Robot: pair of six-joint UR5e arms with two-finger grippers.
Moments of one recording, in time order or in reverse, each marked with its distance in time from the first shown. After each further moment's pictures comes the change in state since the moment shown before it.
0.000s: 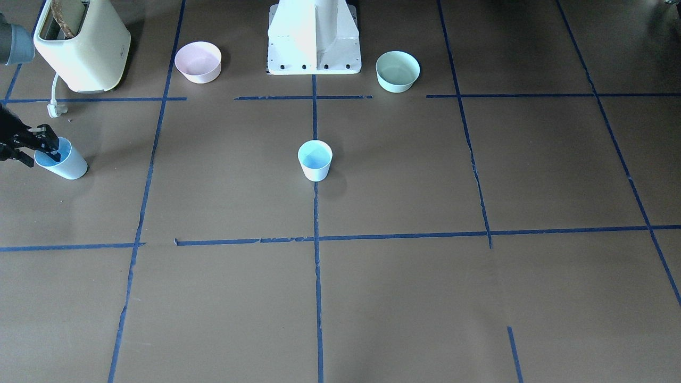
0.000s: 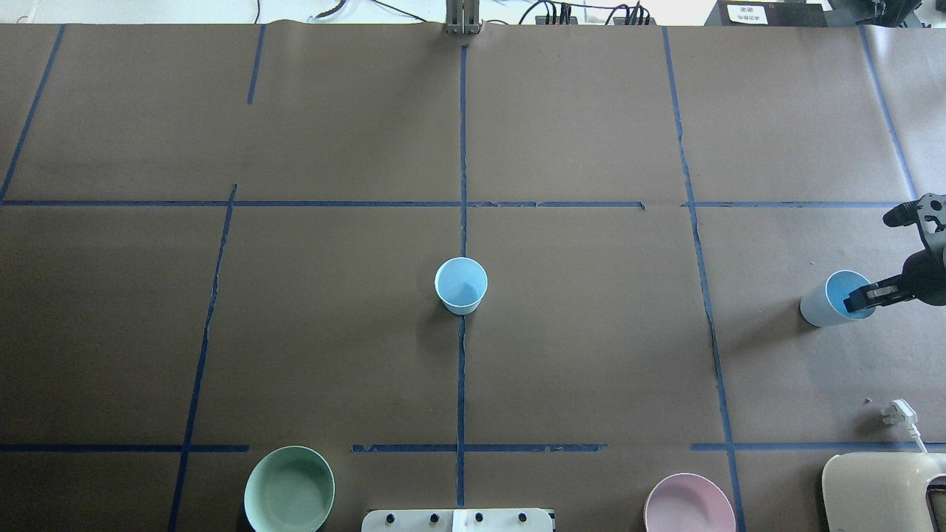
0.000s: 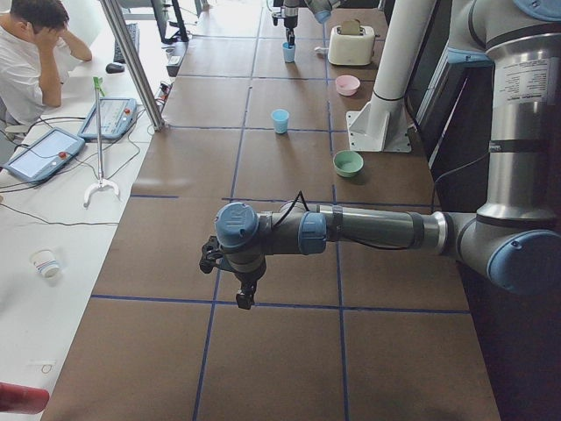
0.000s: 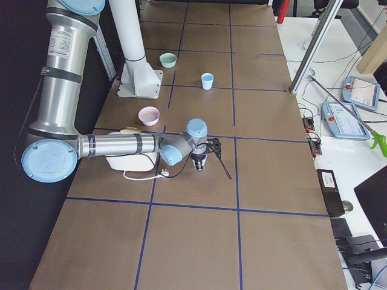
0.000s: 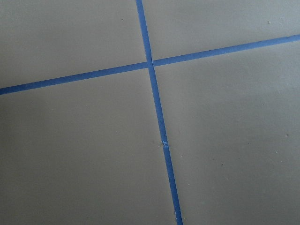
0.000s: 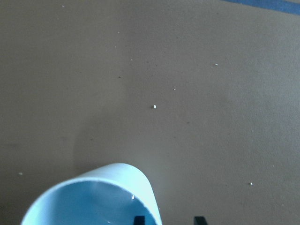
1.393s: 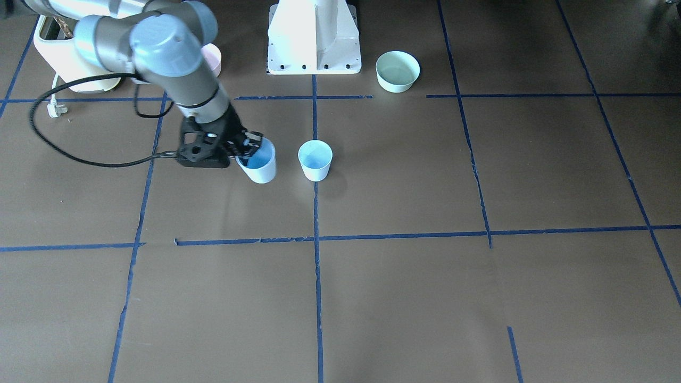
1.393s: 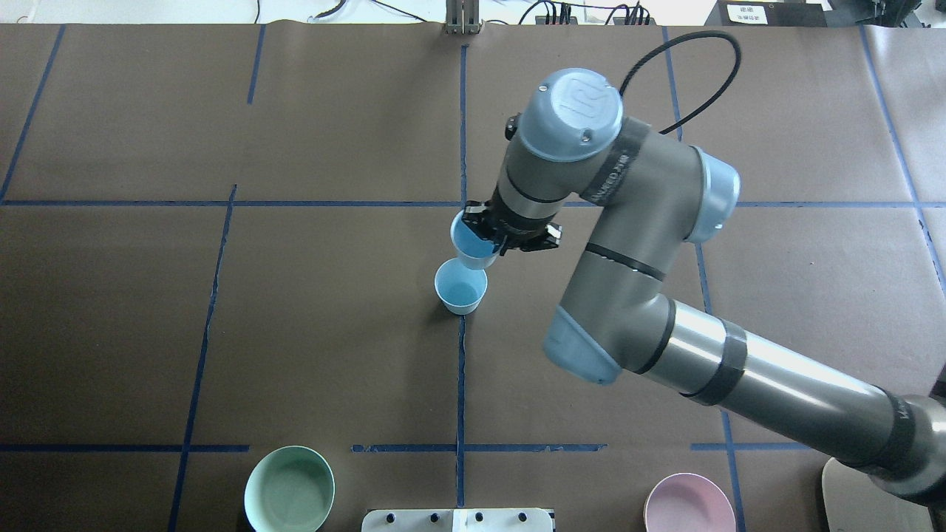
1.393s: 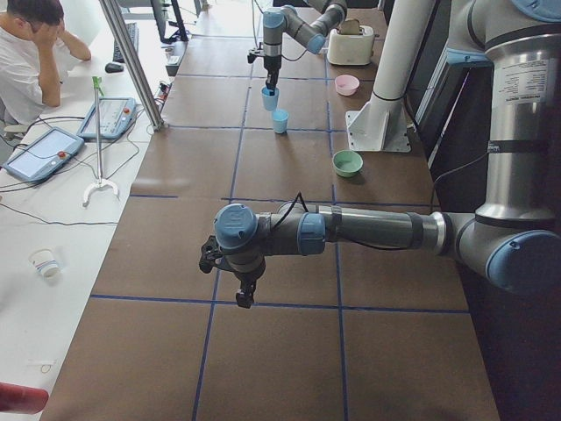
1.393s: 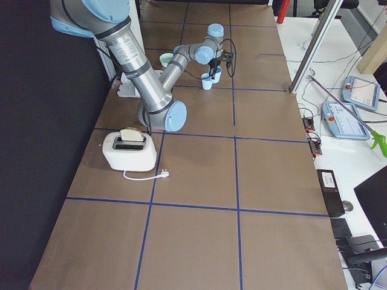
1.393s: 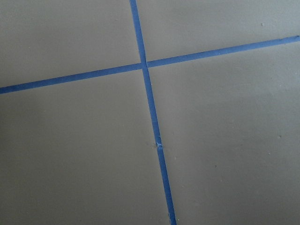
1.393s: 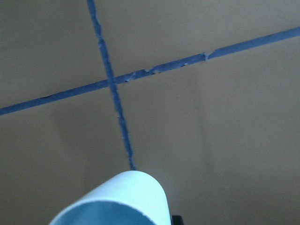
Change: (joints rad) left arm 0.001 -0.001 0.005 0.000 -0.021 -0.001; right arm -0.379 0.980 -0.082 -0.634 -0.202 0.856
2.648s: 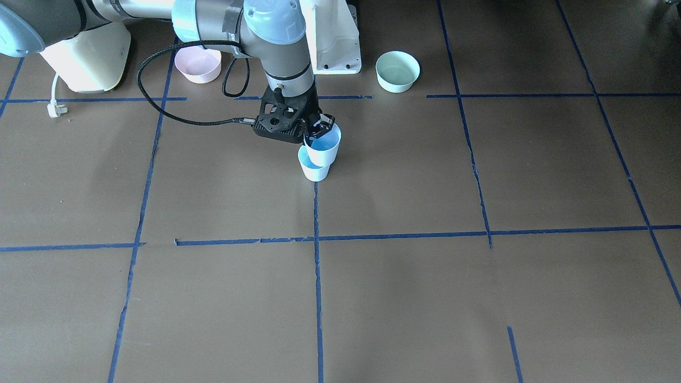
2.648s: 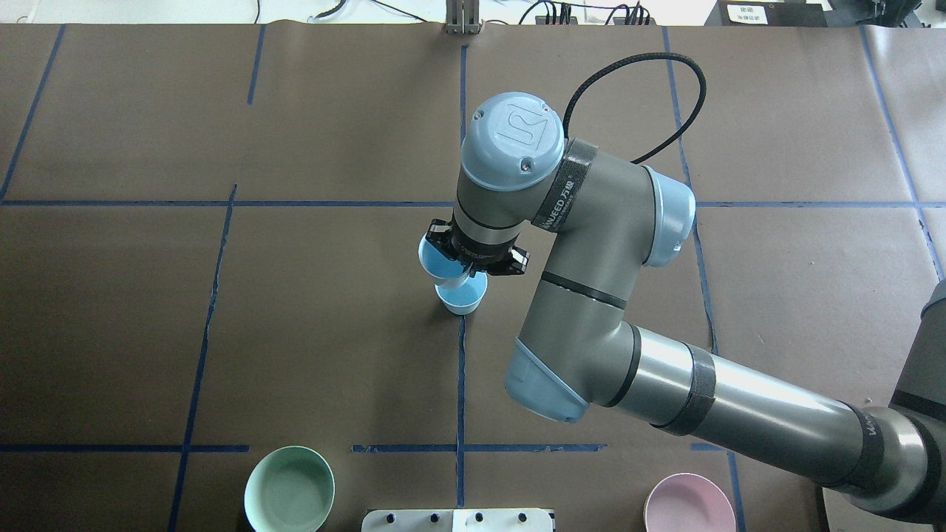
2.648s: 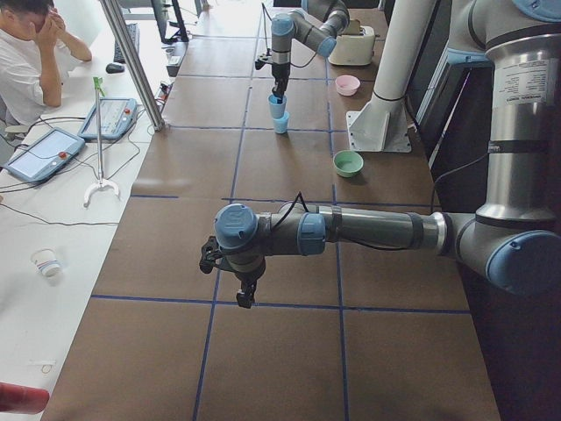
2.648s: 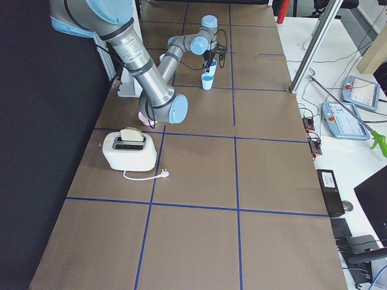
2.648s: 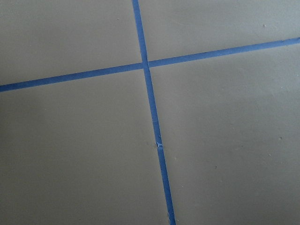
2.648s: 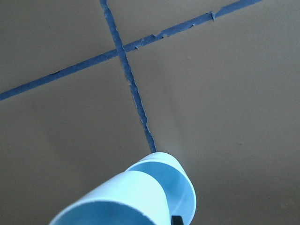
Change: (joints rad) left arm 0.001 -0.002 0.000 0.000 0.000 -0.014; right arm -0.056 0.026 0.034 -0.086 -0.035 0.092
